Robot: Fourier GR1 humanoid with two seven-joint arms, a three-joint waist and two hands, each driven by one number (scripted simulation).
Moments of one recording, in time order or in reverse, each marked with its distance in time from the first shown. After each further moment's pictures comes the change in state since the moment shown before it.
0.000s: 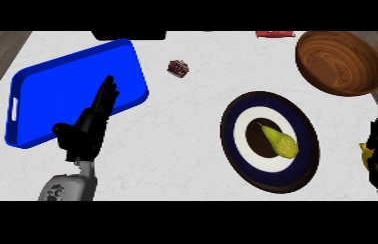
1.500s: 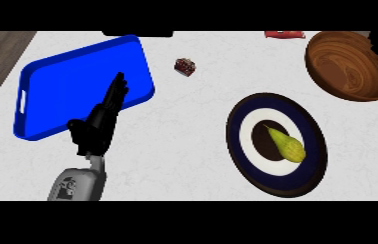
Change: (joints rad) left arm -0.045 -0.031 -0.013 0.051 -0.019 -0.006 -0.028; right arm -0.687 -0.197 0.077 0.813 0.444 -0.261 0.067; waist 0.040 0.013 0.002
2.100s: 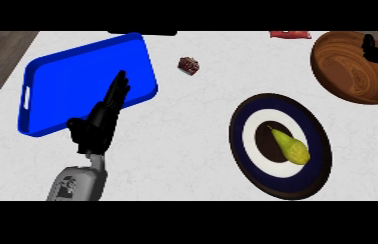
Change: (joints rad) left arm -0.012 0.000 -0.005 -0.012 0.003 -0.013 0.009; right arm -0.187 -0.009 0.001 0.629 0.179 -0.174 -0.311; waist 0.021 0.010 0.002
